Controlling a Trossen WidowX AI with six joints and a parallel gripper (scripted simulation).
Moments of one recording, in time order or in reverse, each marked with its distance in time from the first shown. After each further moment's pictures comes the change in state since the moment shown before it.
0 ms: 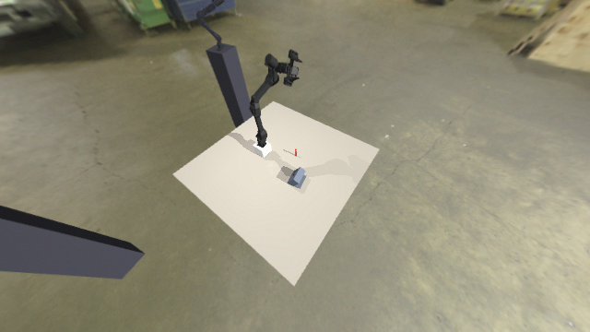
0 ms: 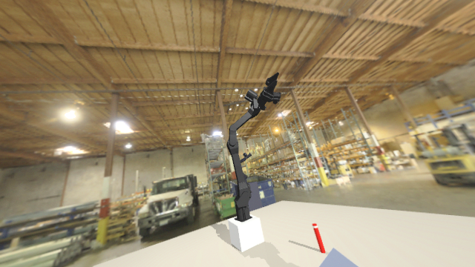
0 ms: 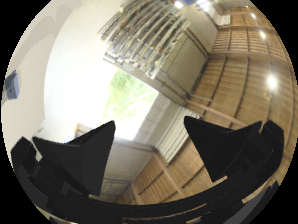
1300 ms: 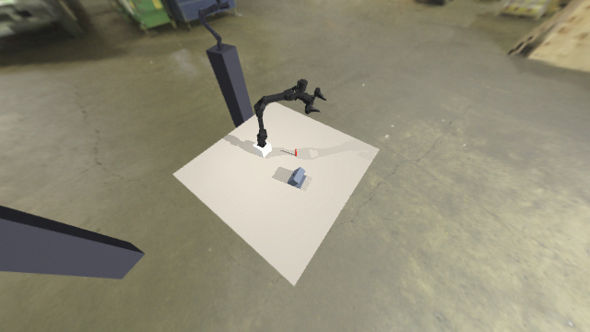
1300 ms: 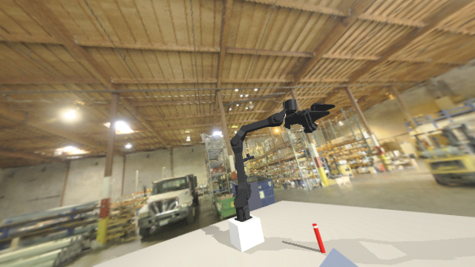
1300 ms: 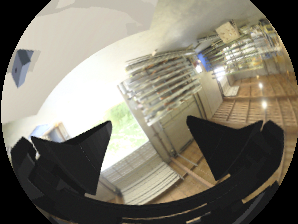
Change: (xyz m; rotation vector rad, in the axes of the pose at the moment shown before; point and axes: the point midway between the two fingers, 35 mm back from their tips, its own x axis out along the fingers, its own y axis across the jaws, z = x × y) arm 0.063 0.151 0.224 -0.485 -0.478 0.065
